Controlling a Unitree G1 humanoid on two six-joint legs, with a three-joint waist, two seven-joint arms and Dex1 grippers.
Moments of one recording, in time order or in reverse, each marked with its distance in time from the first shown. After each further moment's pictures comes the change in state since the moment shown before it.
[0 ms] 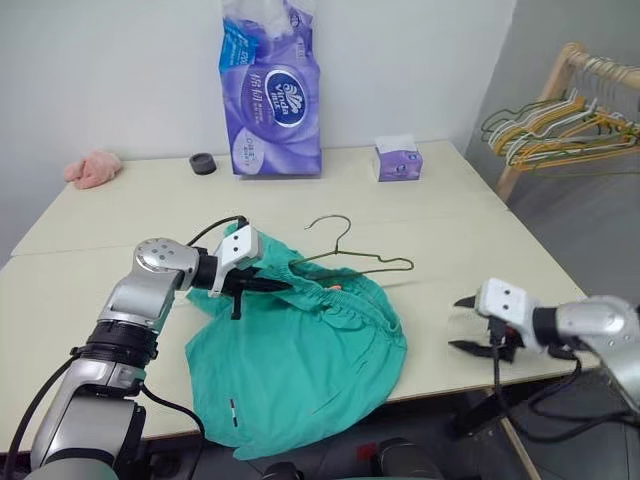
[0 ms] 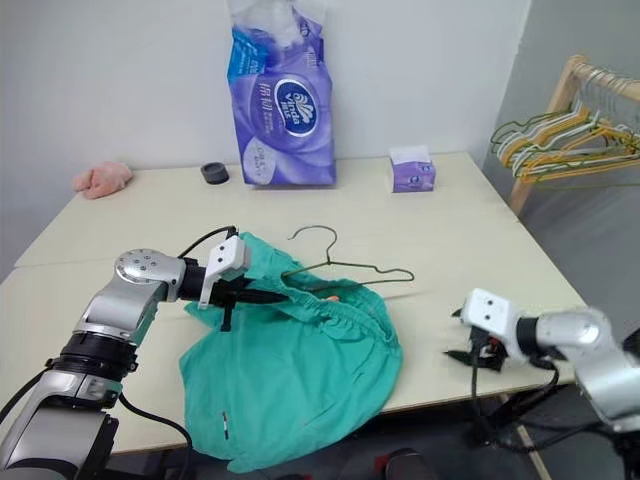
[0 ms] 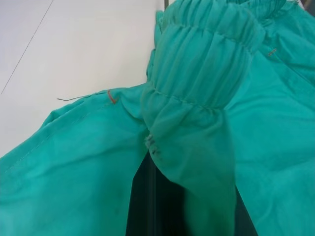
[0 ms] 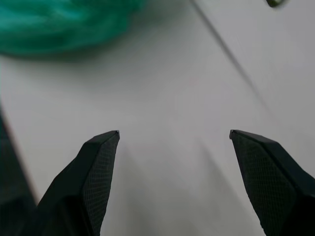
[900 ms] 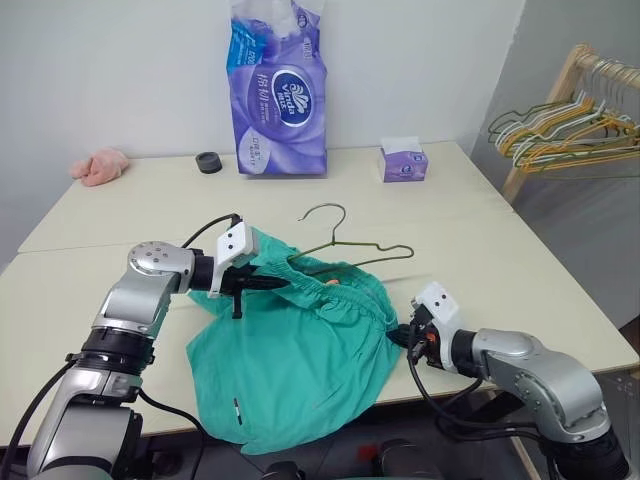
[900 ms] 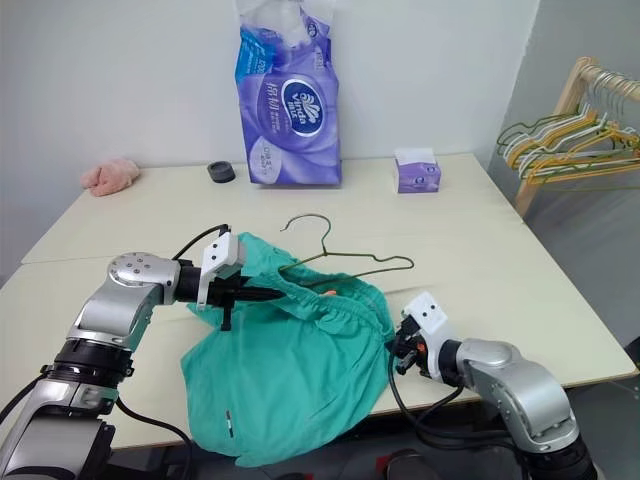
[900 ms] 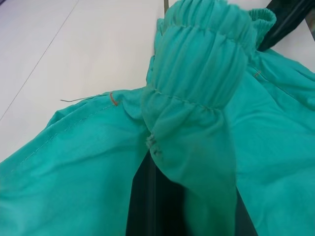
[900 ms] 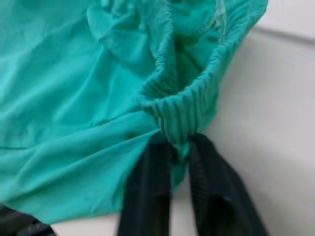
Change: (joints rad) left arm 0.048 0.002 0.044 -0.080 -0.038 0.063 0.047; right arm -0.092 0.385 0.080 -0.125 0.169 0.556 -0.433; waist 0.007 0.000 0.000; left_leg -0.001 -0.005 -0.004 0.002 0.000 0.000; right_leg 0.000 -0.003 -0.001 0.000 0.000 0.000
